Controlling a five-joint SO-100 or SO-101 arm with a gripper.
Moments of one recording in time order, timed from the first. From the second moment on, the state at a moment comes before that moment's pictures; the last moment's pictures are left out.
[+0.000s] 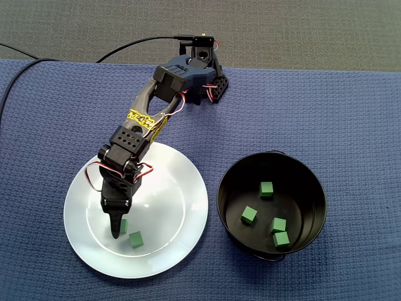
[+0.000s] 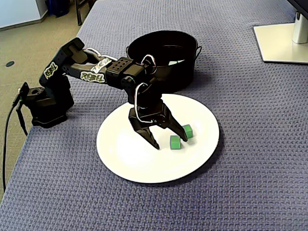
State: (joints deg) arm 28.9 39.1 40.9 72.2 -19.5
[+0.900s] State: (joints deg) arm 28.9 39.1 40.2 72.1 -17.2
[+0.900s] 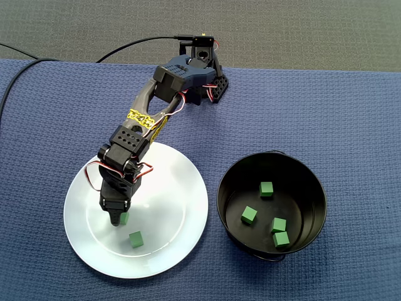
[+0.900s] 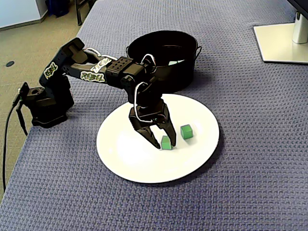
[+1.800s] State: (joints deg) arm 33.6 70.3 44.0 82.1 -14.8
